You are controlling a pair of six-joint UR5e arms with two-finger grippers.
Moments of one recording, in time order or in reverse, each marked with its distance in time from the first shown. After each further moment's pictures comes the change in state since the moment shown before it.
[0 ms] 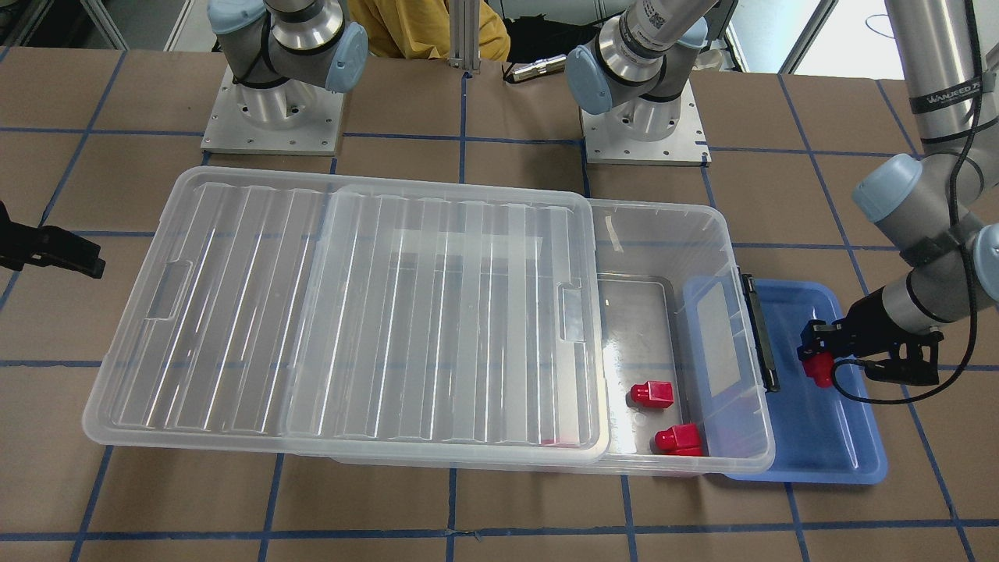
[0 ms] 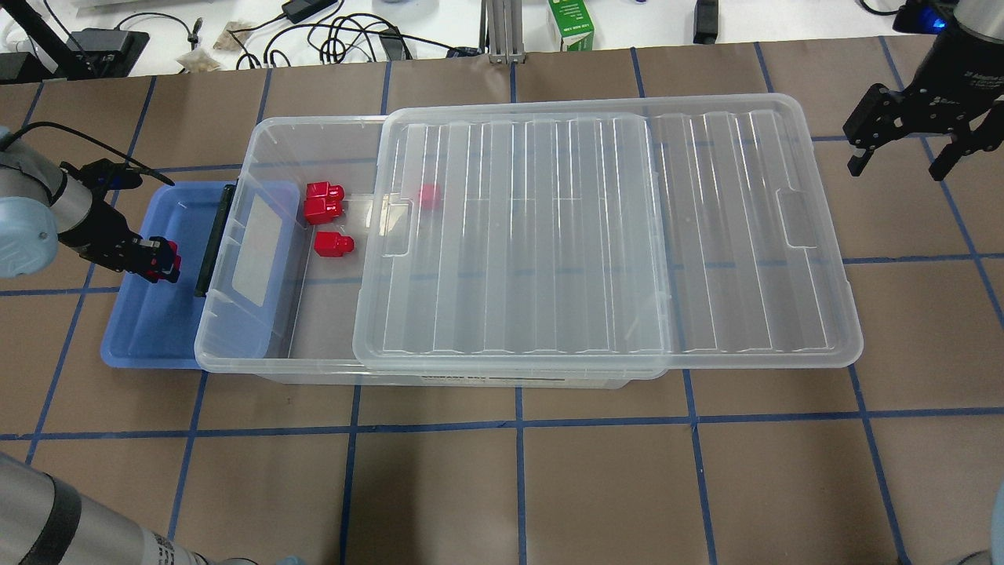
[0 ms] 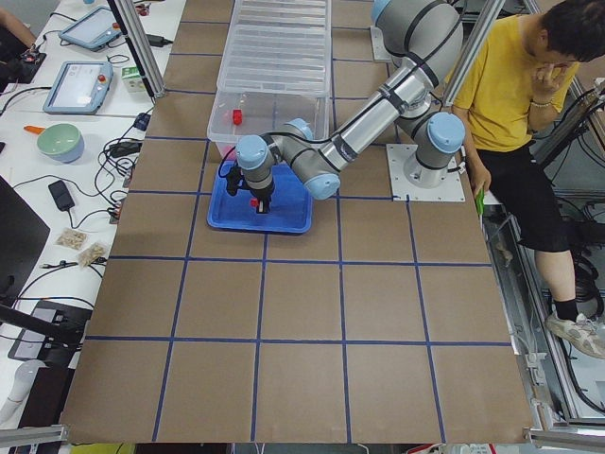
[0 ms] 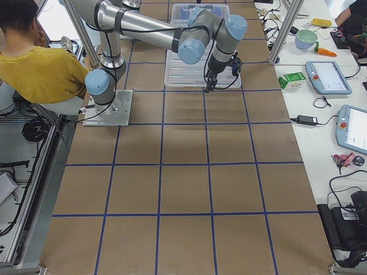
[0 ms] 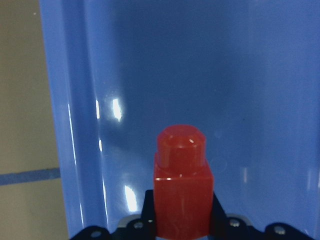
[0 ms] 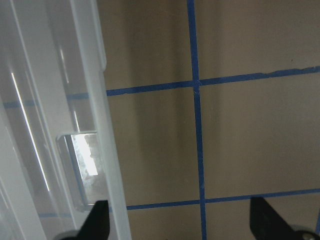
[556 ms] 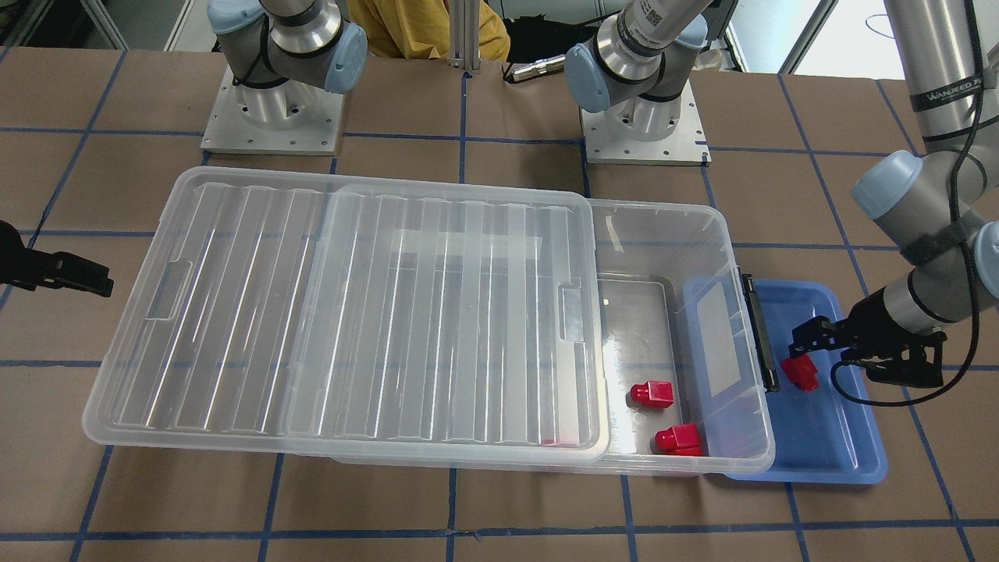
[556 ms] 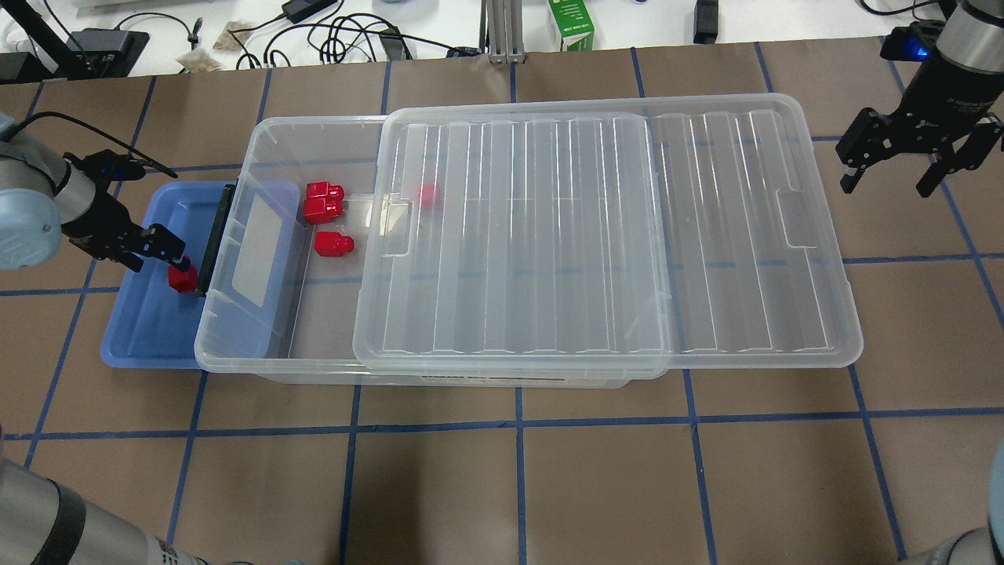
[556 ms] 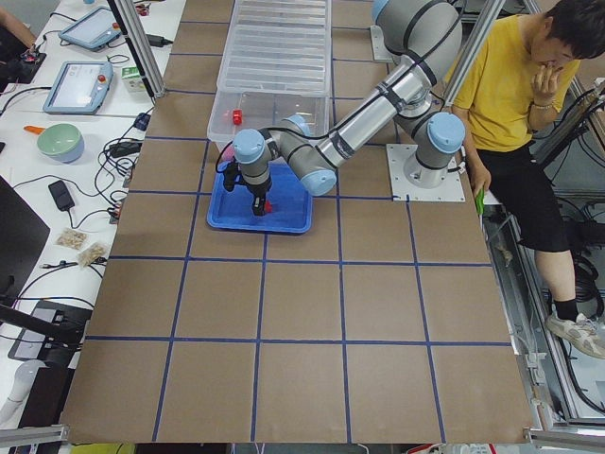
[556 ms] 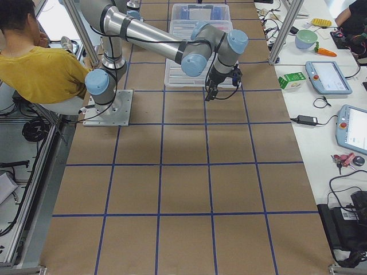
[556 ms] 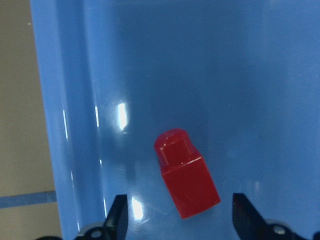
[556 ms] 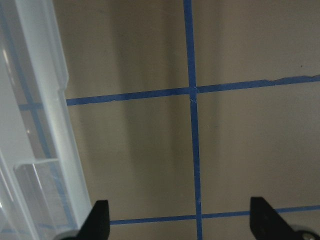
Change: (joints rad) left arm -0.033 0.030 0.037 -0.049 0.014 -0.010; right arm -0.016 0.023 0.075 -0.089 -0.004 -0.018
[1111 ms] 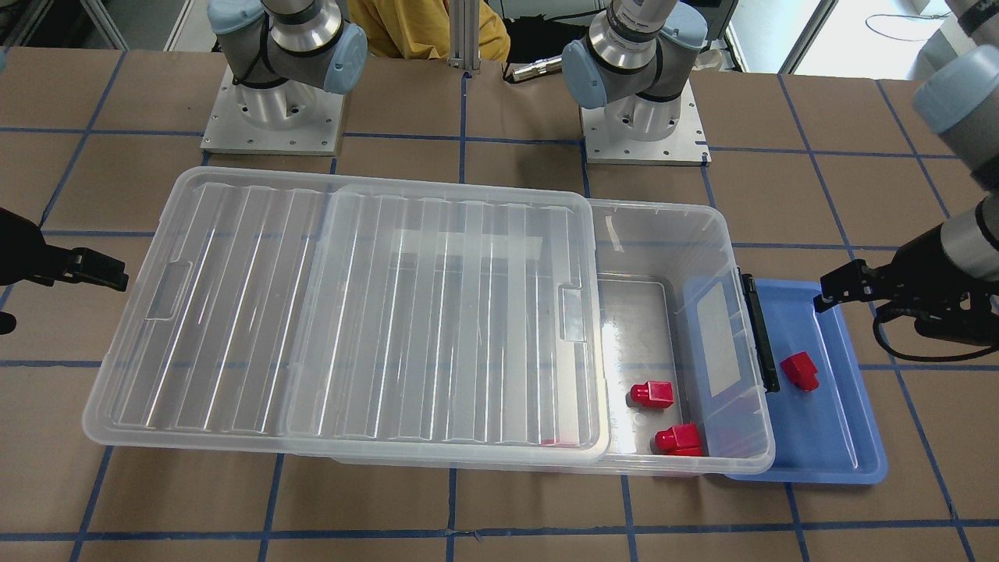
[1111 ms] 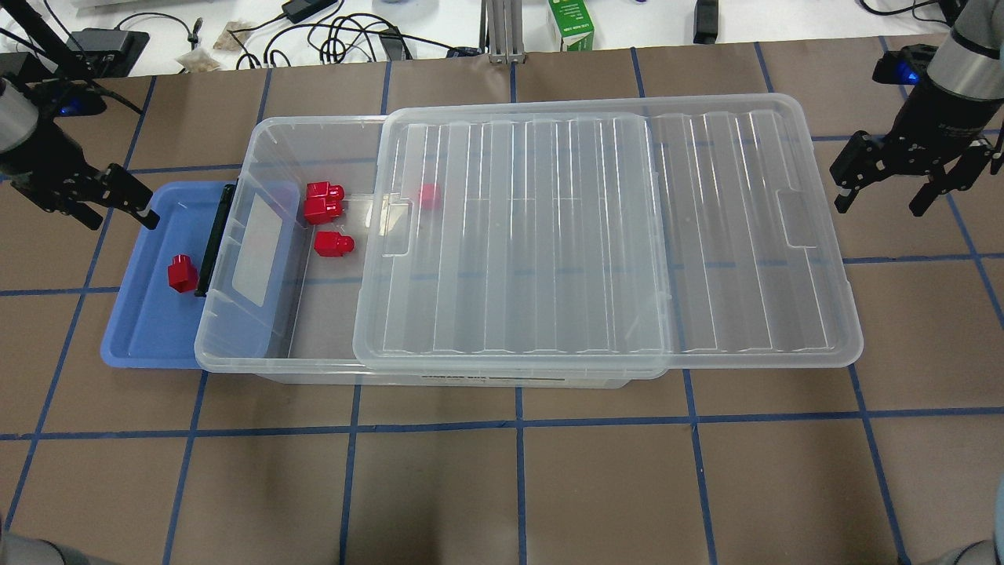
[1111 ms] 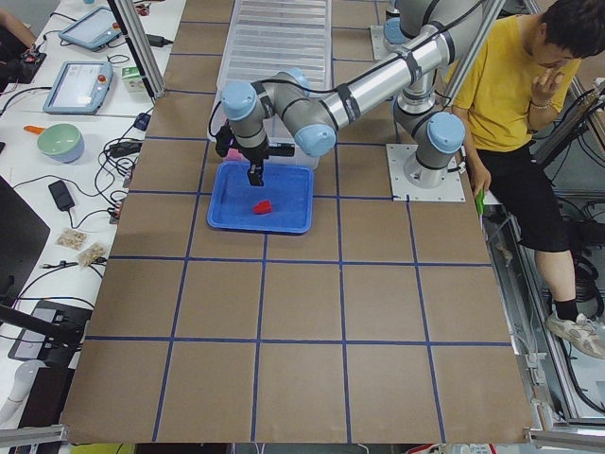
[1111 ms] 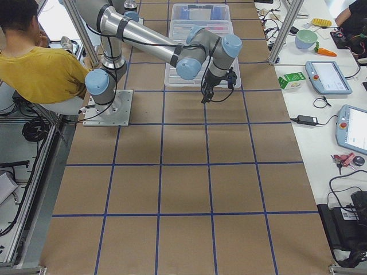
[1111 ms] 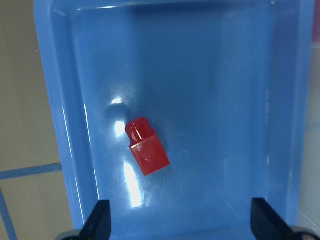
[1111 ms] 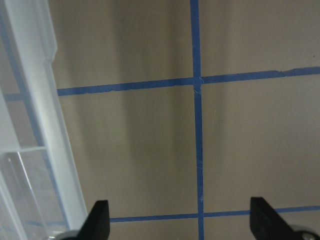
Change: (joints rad) left arm -0.072 0.158 0.198 -0.402 0.005 -0.081; right arm -0.003 -0.024 0.070 -0.031 -0.001 -0.018
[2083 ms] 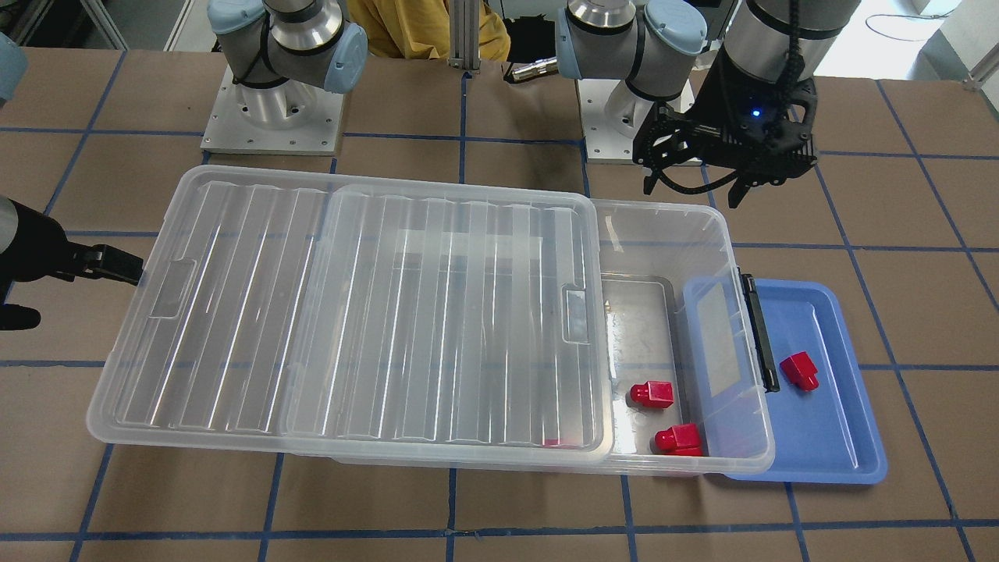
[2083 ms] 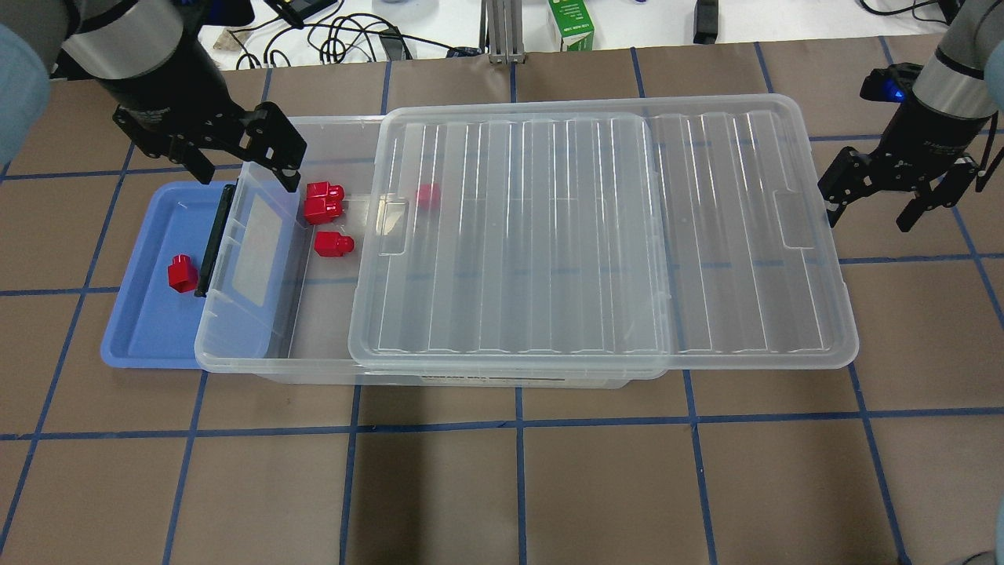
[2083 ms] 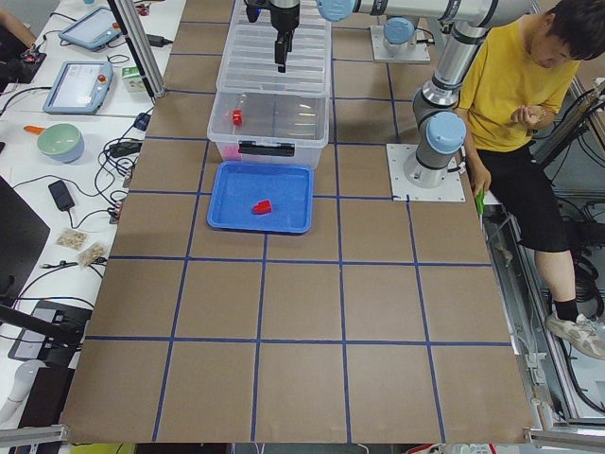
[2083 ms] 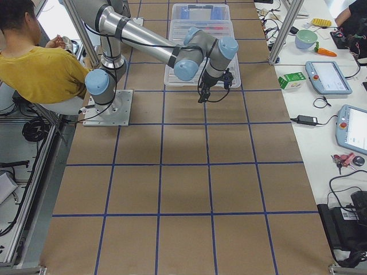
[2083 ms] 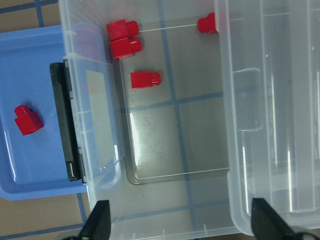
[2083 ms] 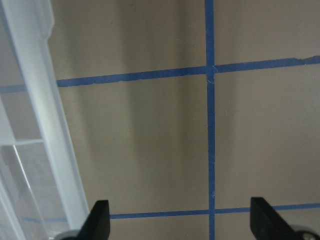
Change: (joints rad) left arm -0.462 0.245 0.026 -0.126 0.041 -0.388; right arm 0.010 -0.017 0.040 -0.009 0.015 0.014
